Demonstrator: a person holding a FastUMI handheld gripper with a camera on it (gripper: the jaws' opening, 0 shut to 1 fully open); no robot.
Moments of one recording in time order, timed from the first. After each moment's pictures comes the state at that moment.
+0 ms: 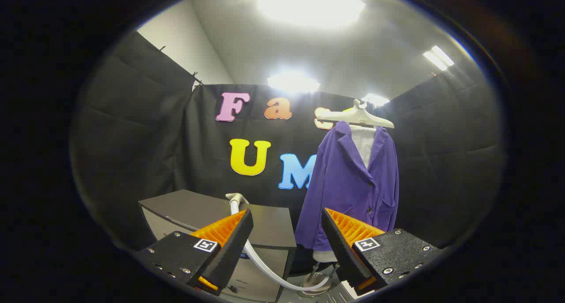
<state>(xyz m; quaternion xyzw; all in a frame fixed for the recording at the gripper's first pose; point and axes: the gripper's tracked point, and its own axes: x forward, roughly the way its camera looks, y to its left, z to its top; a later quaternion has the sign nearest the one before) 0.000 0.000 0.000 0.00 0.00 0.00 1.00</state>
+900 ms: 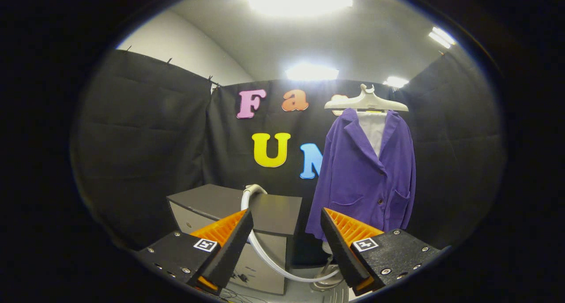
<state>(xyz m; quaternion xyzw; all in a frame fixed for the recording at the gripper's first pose) -0.031 -0.068 -0.004 0.04 0.03 0.11 0.99</state>
